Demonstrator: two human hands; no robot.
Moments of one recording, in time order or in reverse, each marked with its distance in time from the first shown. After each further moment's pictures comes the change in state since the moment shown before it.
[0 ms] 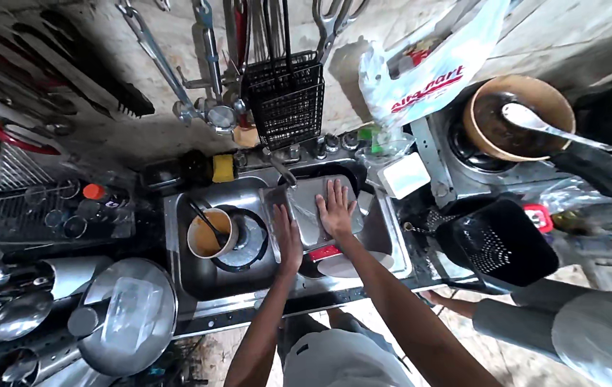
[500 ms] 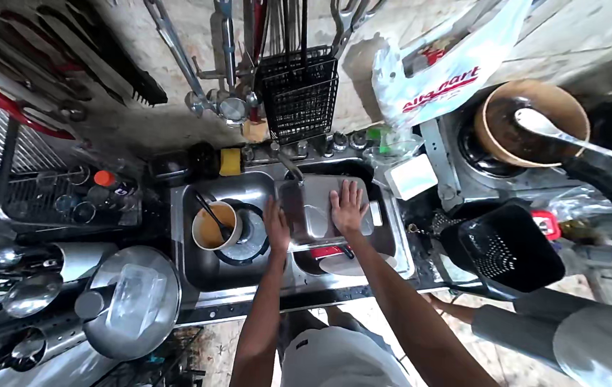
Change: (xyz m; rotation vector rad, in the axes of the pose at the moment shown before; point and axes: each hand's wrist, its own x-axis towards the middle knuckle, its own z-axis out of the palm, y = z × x) left_hand 0.033 -0.051 -0.018 0.232 0.099 0.002; right_hand 0.003 0.014 -0.001 0.014 0.035 0.123
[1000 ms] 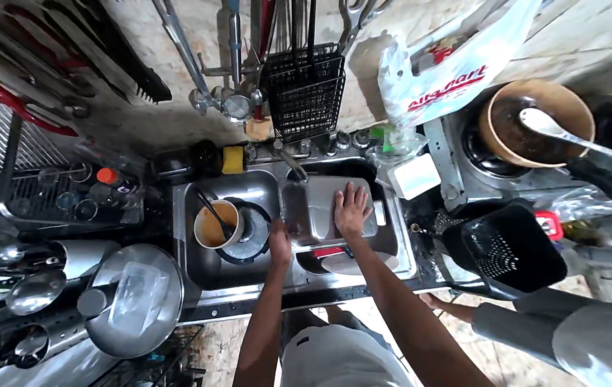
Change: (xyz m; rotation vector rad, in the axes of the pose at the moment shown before) left_hand -0.037 0.002 -0.012 0.205 -0.153 -0.152; right_hand -0.008 -0.006 0.003 -0.057 0.041 0.115
